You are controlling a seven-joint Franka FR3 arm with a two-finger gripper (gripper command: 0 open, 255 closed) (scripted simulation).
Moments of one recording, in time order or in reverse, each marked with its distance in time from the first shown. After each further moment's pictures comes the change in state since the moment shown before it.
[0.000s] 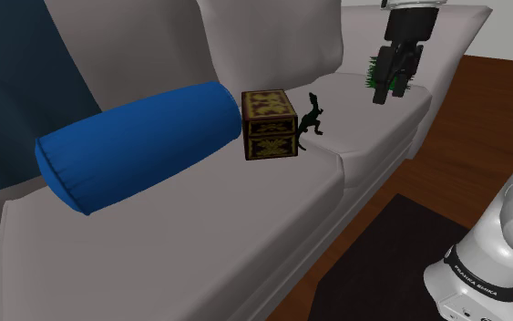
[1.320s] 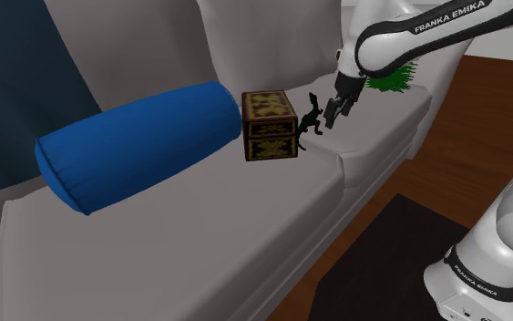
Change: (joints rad) arm -0.077 0.331 -0.041 -0.188 -0.217 0.770 -0.140
